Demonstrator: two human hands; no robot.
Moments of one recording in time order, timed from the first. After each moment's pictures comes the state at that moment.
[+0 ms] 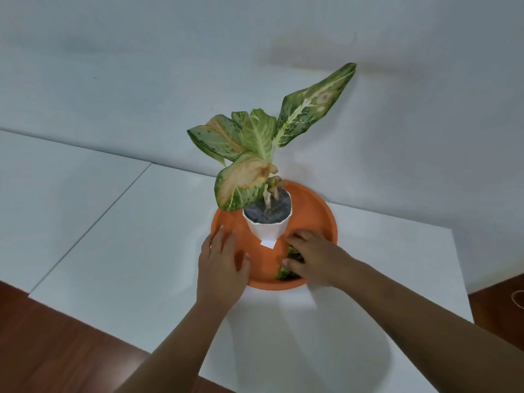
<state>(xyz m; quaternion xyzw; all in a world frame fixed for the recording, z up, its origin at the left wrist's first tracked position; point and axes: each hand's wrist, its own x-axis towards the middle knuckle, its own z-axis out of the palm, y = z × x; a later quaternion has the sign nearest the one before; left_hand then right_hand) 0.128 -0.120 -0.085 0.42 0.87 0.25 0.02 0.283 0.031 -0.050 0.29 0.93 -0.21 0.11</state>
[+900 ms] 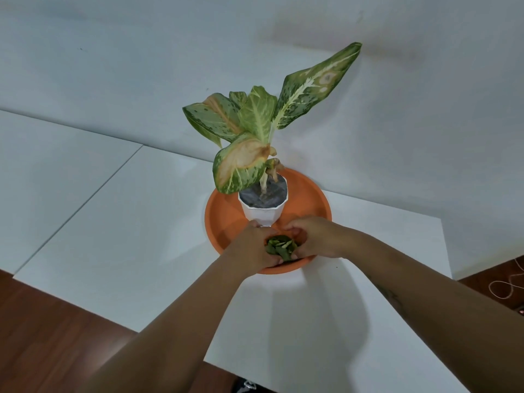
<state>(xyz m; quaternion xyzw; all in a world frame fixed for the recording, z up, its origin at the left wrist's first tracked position) 0.152 -0.078 -0.050 0.53 0.78 0.18 0.28 0.284 0.049 -0.029 0.29 0.87 -0.37 0.14</state>
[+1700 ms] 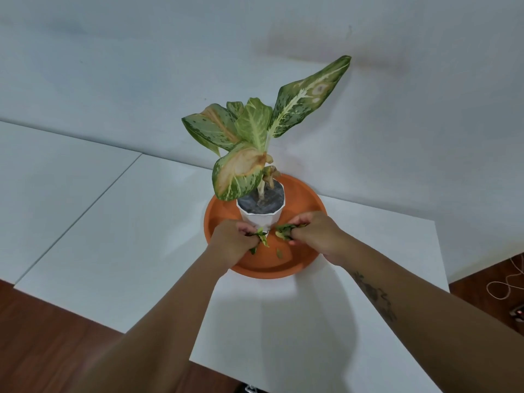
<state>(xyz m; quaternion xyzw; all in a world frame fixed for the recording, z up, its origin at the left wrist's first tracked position) 0.124 -0.078 -0.050 0.31 0.80 0.39 0.34 0.278 0.040 -0.033 0.46 0.66 -0.59 -0.10</state>
